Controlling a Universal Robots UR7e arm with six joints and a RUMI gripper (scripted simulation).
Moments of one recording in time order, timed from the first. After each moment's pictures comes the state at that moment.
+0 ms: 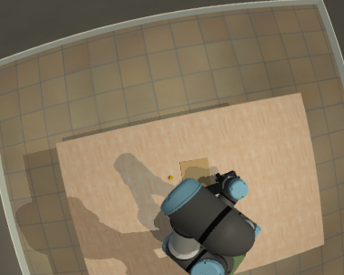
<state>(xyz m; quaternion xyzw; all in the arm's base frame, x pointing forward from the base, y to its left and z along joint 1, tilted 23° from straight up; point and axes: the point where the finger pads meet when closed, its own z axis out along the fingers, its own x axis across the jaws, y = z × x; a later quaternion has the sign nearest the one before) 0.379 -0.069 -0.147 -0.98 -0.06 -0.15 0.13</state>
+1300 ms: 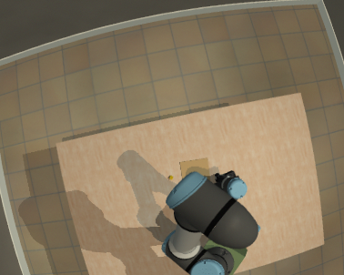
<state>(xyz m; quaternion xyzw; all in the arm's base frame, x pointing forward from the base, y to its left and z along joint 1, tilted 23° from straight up) 0.382 -0.064 -0.160 -0.98 -0.06 -0.15 0.13</state>
